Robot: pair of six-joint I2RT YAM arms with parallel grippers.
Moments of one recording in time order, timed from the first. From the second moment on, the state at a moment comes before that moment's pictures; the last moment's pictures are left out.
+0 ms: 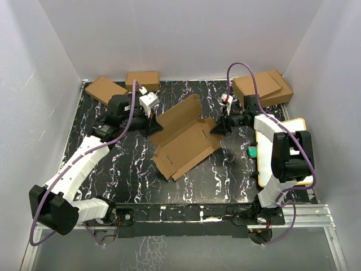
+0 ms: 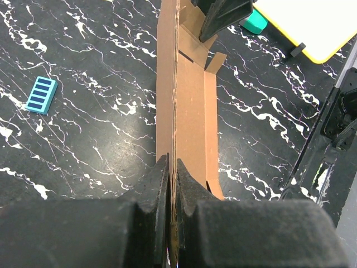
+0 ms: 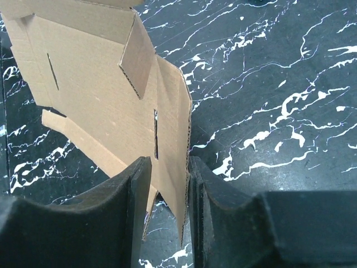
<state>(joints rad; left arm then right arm) -0.42 1.21 1.10 -0.43 0.59 0.11 0.05 1.71 1.08 -0.29 -1.10 -0.52</state>
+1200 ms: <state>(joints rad) -0.42 1.16 1.06 -0.39 0.58 0.06 -0.04 1.62 1.19 -0.52 -1.07 -0.68</state>
